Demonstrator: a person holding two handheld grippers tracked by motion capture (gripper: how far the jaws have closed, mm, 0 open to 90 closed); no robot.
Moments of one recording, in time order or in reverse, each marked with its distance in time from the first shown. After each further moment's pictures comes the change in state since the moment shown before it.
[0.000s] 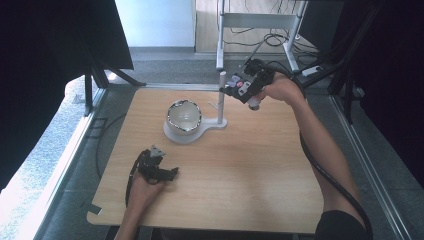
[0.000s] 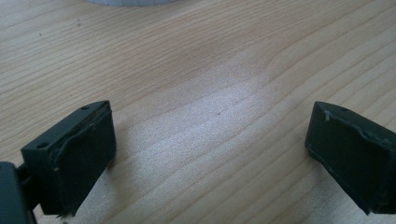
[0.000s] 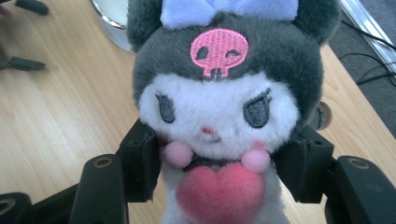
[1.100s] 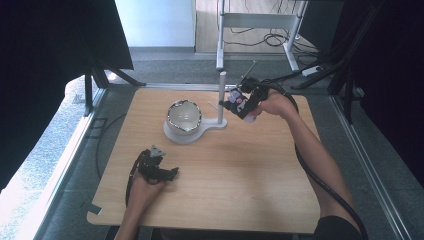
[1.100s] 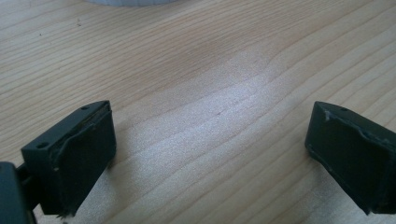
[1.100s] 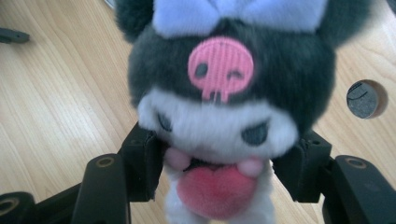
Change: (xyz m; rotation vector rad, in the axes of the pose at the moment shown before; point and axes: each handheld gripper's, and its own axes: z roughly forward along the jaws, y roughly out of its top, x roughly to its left) left arm 0.000 0.000 0.000 -0.003 0.003 0.001; right arm 0.001 -0.023 0.058 0.072 0.053 0.012
